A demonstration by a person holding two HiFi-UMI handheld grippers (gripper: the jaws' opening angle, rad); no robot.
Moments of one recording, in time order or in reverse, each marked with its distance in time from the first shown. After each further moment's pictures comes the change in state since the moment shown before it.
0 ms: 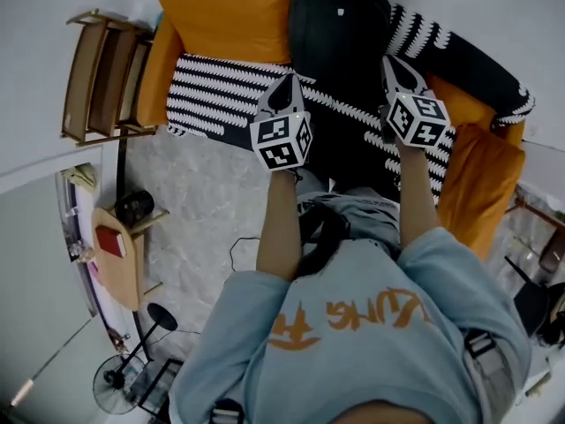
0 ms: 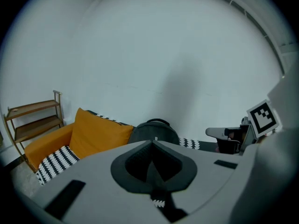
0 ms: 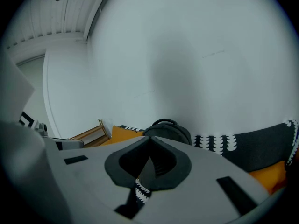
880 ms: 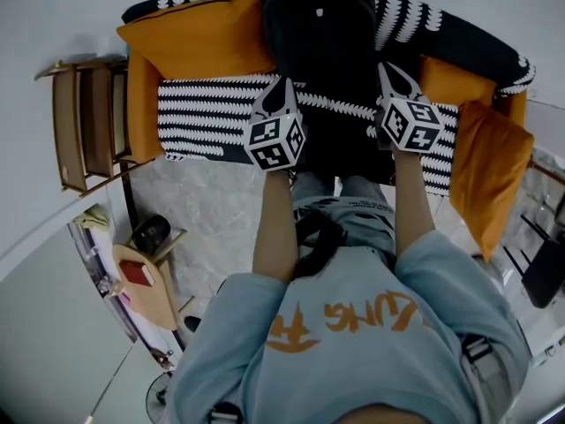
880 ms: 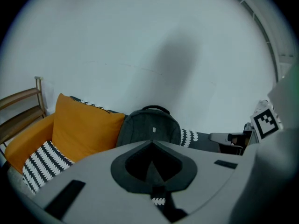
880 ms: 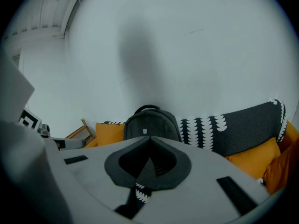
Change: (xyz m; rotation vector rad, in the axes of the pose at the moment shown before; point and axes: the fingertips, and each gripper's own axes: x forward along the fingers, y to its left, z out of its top) left arm 0.102 0.014 -0.020 0.005 0.155 -0.146; right arm 0.045 -0.050 -0.046 0.143 0.079 -0.175
